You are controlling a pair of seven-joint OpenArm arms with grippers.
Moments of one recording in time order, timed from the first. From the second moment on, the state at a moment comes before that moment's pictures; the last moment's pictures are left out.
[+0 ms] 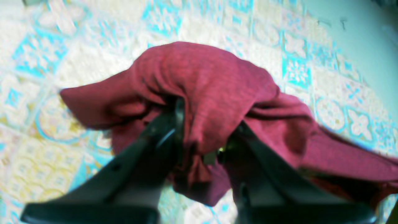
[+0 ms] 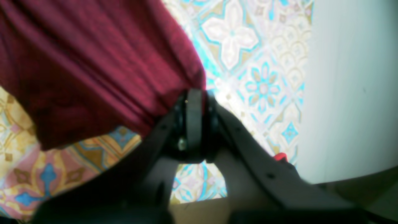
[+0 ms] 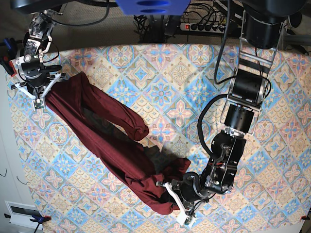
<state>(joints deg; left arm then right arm) -48.5 -8.2 24.6 56.2 -40.4 -13.2 41.9 -17.6 15.4 28.5 109.9 0.6 26.4 -52.3</state>
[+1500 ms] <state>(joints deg) -16.9 -21.8 24.3 80.7 -40.7 -12.9 42.7 -16.5 15.3 23.5 109.9 -0.7 26.1 -53.4</state>
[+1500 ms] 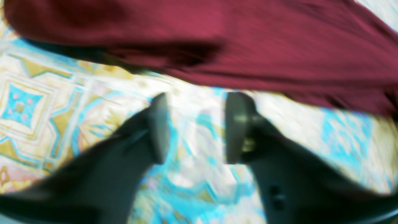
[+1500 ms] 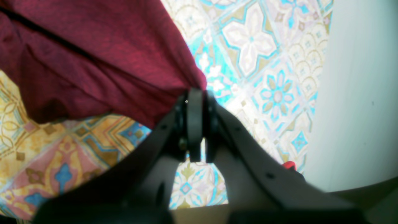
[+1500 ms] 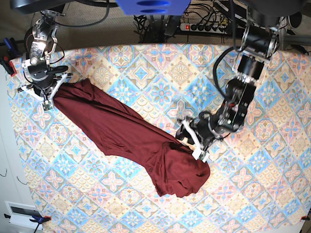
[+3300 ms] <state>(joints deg) -33.8 -17.1 12.6 72.9 -63.6 -11.9 47.9 -11.3 14.3 27.9 109.7 -0.9 26.2 -53.4</state>
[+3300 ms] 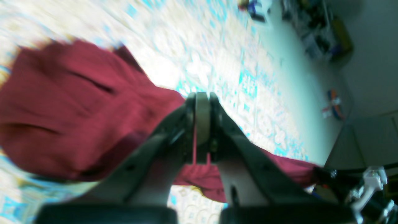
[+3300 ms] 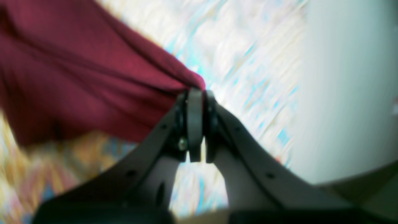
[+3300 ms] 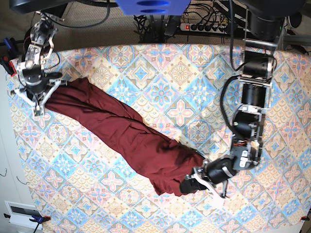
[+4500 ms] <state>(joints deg) -26.7 -16.9 18.3 63.1 -39.6 -11.9 38.0 -14.3 14.8 33.0 110.1 -1.6 25.9 -58.2</state>
